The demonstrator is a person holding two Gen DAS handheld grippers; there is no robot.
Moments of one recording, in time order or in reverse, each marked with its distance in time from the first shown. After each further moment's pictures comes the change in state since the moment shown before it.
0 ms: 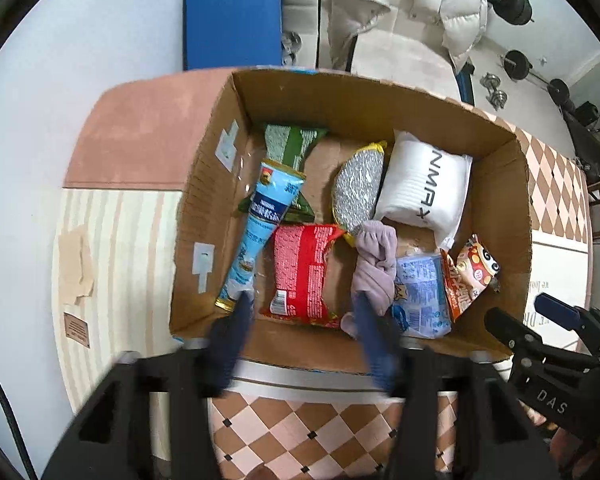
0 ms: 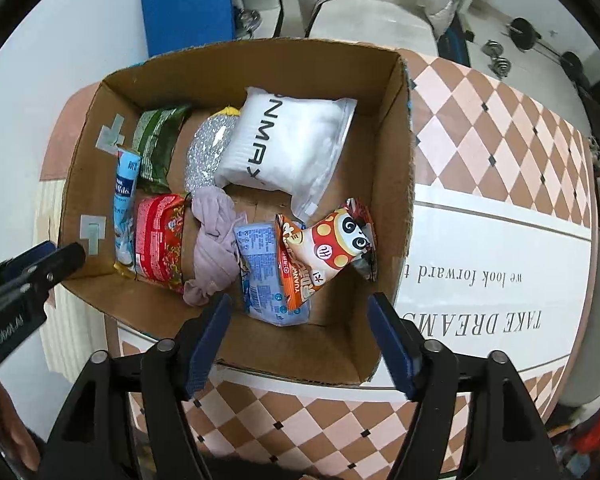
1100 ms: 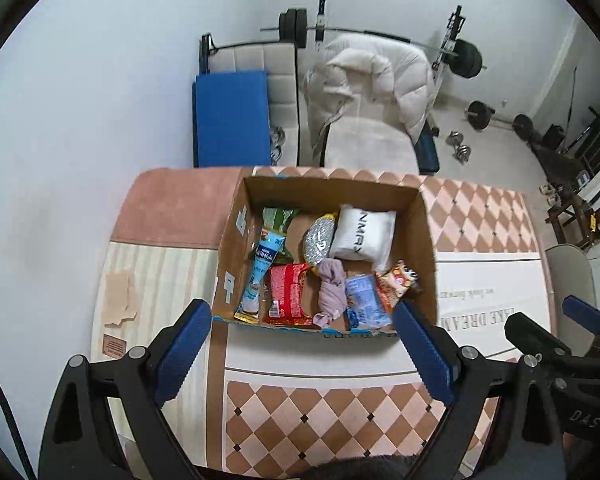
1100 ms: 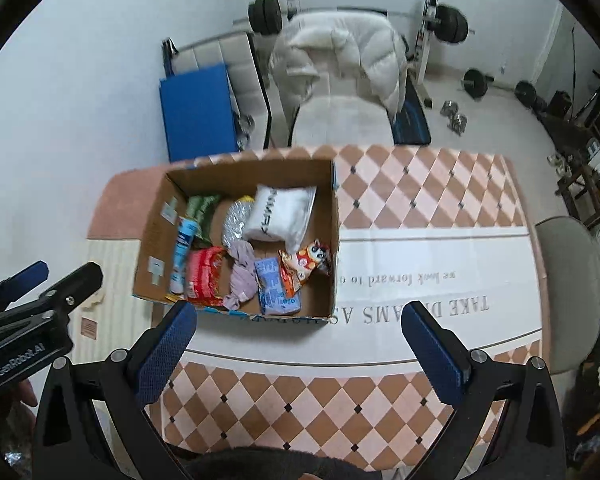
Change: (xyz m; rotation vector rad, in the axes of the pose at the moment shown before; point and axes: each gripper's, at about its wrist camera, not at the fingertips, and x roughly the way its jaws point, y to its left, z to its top) left arm -0.178 -0.022 -0.073 0.070 -0.313 -0.033; right arm -0.196 -0.014 -0.113 0.067 -0.377 0.001
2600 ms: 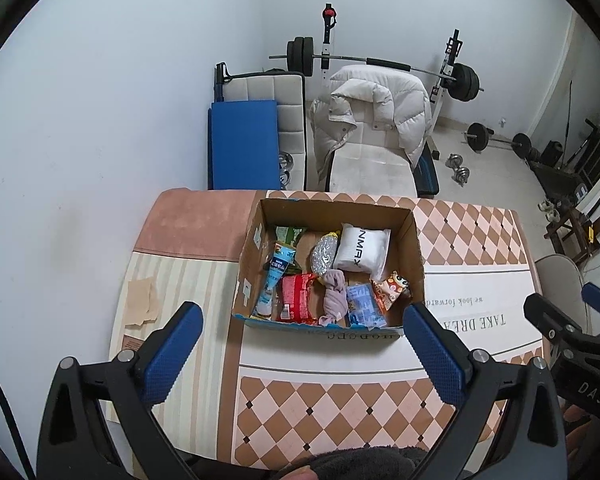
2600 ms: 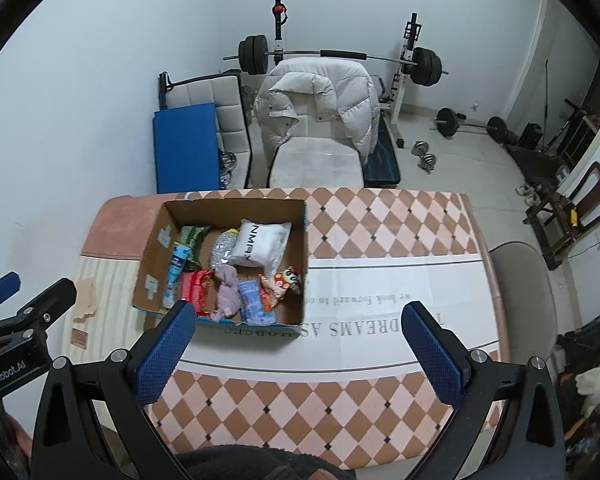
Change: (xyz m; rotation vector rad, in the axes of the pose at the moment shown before) left arm -0.064 0.008 -0.015 -0.012 -0.086 0.028; right arm -0.083 0.002 -0.013 -0.026 -0.126 -0.111
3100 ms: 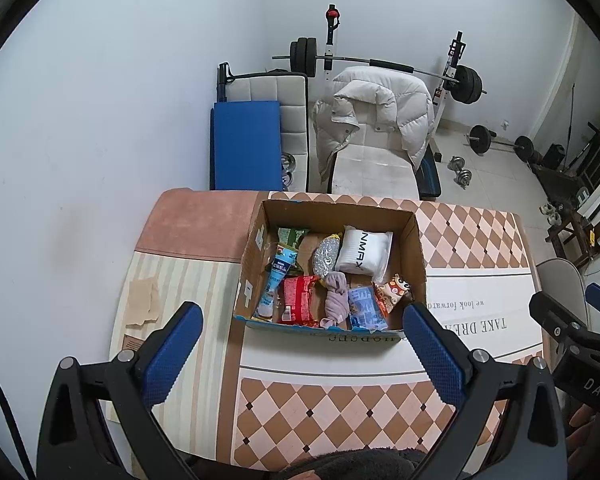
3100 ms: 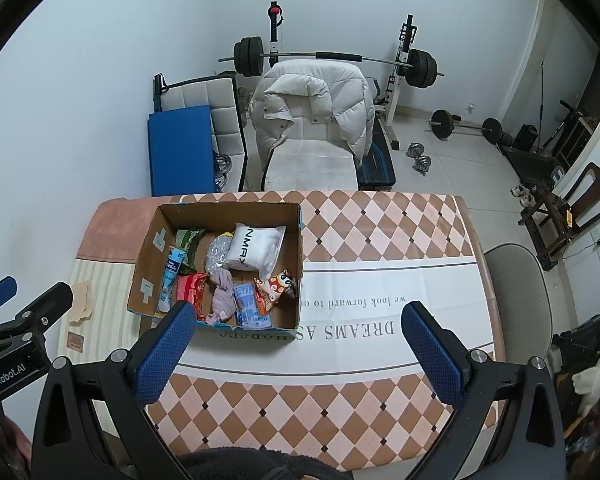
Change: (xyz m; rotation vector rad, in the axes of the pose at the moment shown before) left arm 0.002 0.003 0.002 0.001 -0.005 0.002; right arm 0.001 -0.001 0.003 -0.007 -0.002 -0.004
